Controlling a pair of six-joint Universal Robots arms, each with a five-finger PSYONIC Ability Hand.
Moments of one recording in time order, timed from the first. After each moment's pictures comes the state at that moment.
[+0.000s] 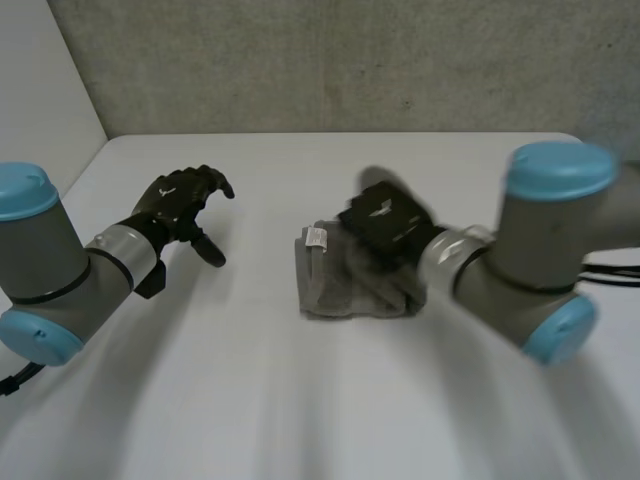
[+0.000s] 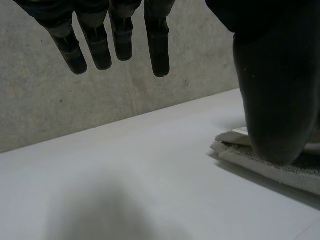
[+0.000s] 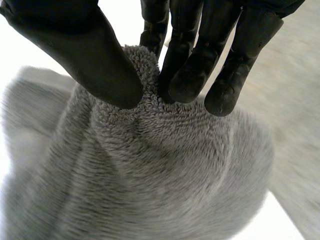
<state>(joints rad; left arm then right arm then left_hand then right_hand) 4.47 -2.05 -1.52 3.41 -1.25 3.10 2.08 -0.98 1.25 -0.02 1.18 2.55 0.25 0.25 0.25 0.26 0.06 1.26 1.28 1.34 1.34 1.13</state>
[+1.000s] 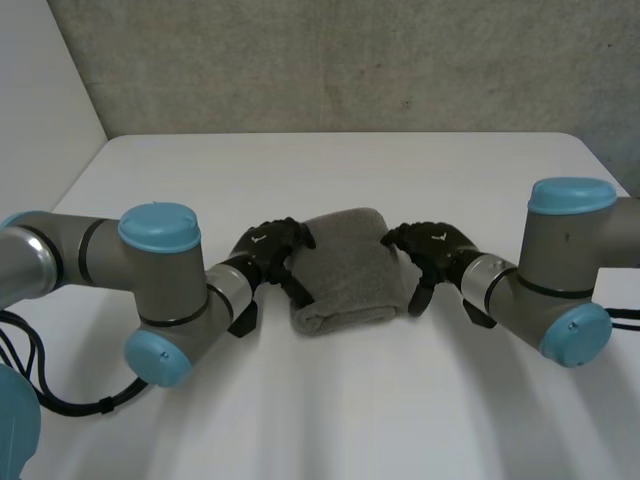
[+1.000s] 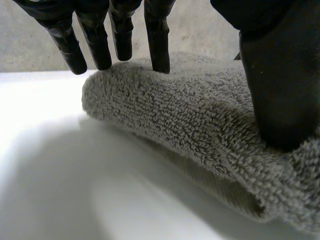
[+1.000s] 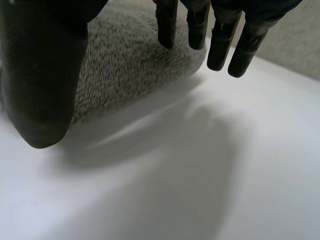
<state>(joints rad) 4.20 -2.35 -1.27 3.31 -1.40 2.92 1.92 -0.82 1.26 0.00 1.23 2.92 0.25 0.25 0.25 0.26 0.06 0.23 0.25 0.24 0.25 0.06</state>
